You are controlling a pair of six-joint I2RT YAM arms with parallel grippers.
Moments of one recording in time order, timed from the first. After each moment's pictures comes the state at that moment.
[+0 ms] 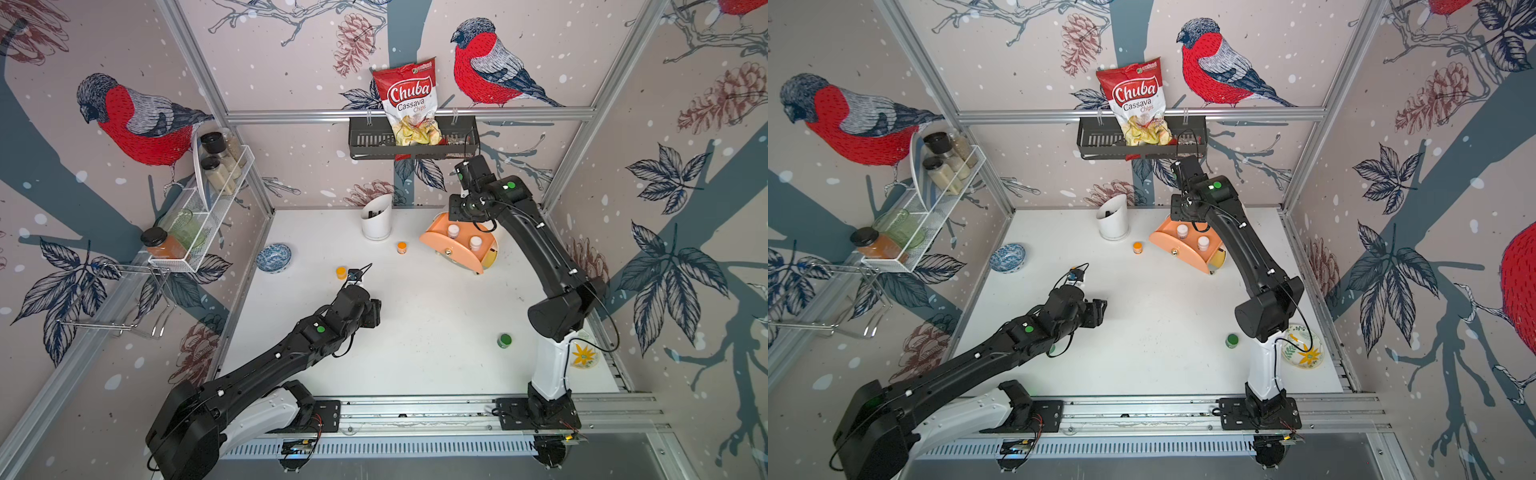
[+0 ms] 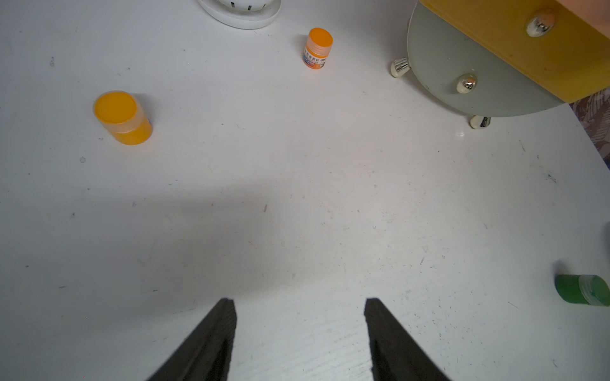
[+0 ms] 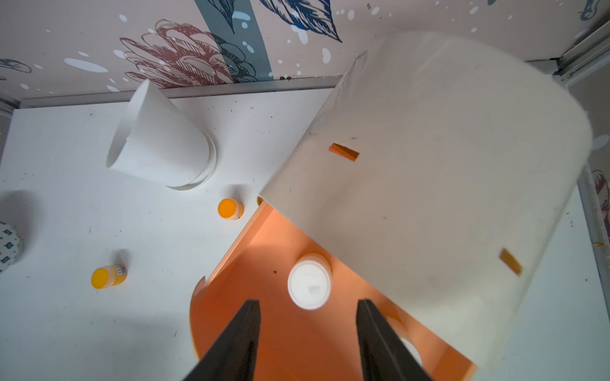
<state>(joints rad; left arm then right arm) -0.72 1.02 0.59 -0.29 -0.19 -0.53 0.52 1.94 2.29 -1.24 0.20 0.39</state>
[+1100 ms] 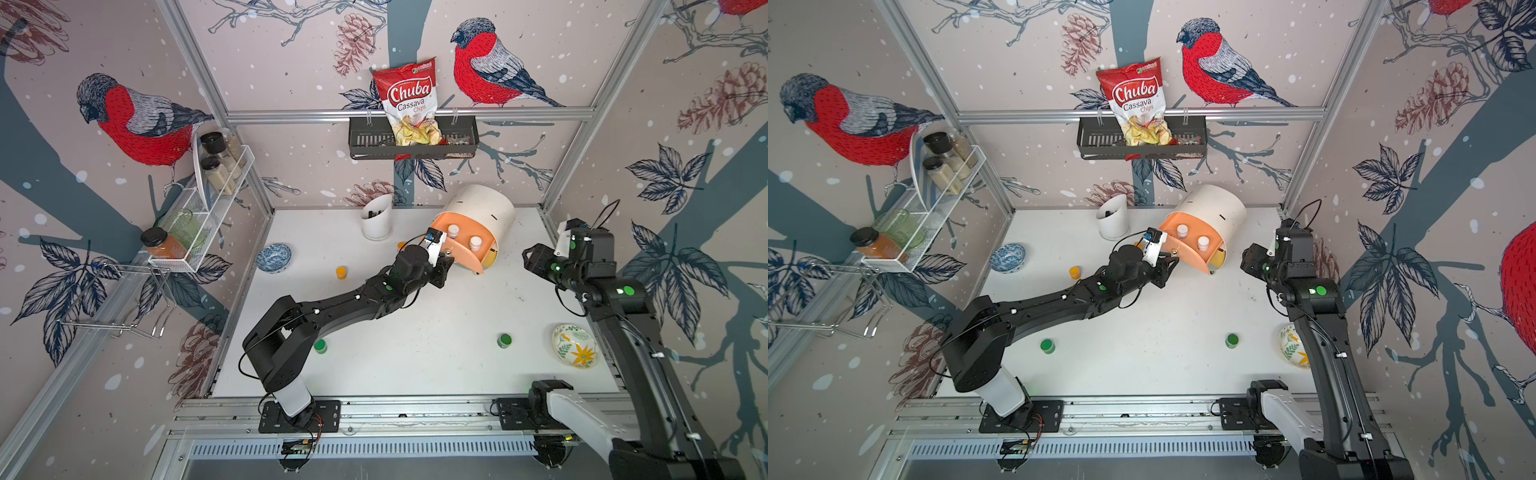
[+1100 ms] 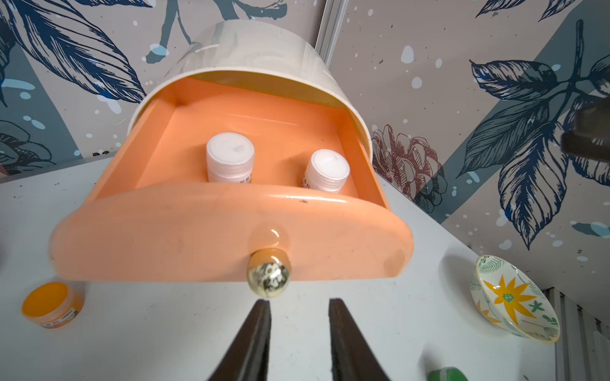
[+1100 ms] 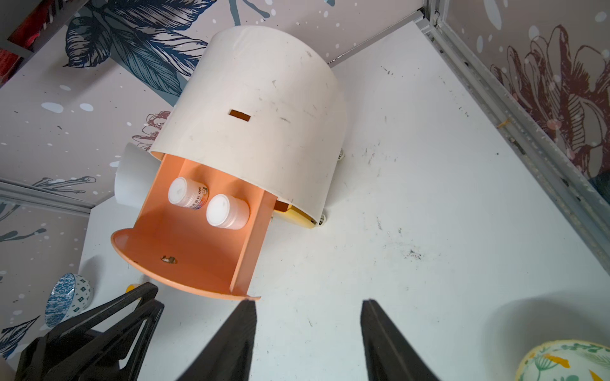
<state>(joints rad) -0.87 1.69 1.13 0.27 -0.01 -0.26 0.08 0.97 1.18 -0.87 -0.08 0.45</state>
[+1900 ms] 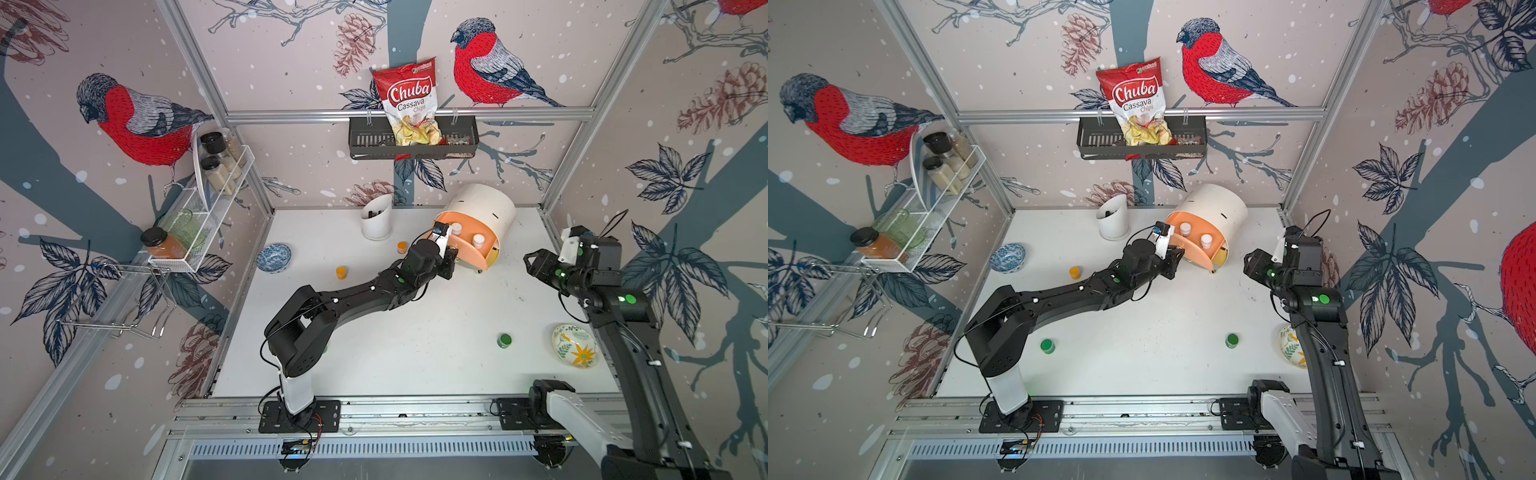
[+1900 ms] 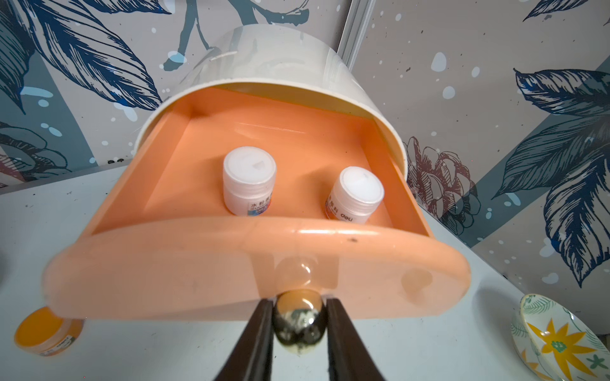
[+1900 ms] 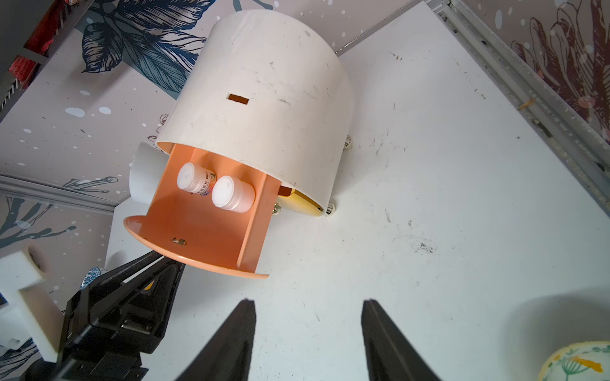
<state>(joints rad) -0.87 1.82 1.26 0.28 -0.08 -0.27 0.00 0.93 1.11 -0.83 -0.19 0.44</state>
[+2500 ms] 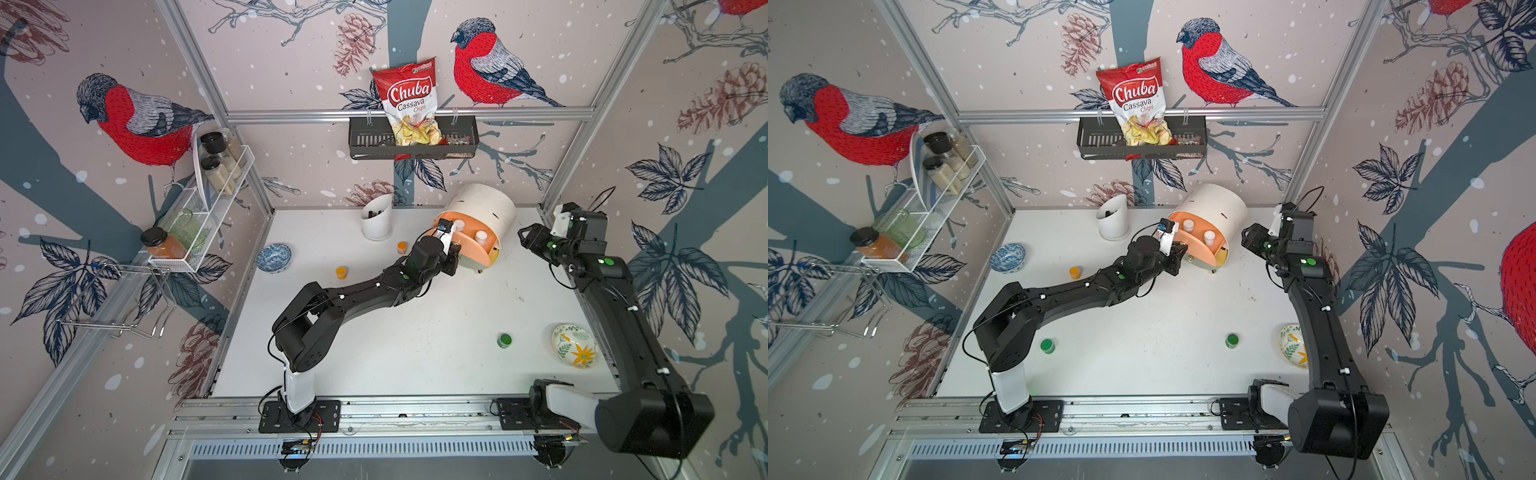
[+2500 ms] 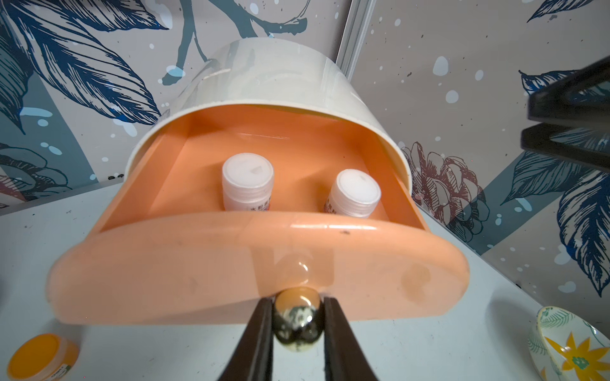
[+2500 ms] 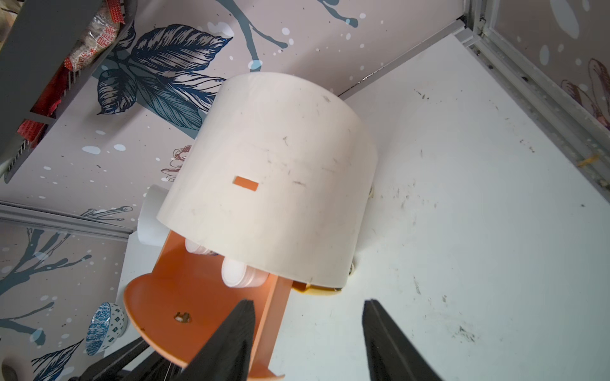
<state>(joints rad) -0.87 1.87 1.32 0.28 -0.08 -0.24 -0.04 1.23 1.20 -0.57 -0.27 0.44</state>
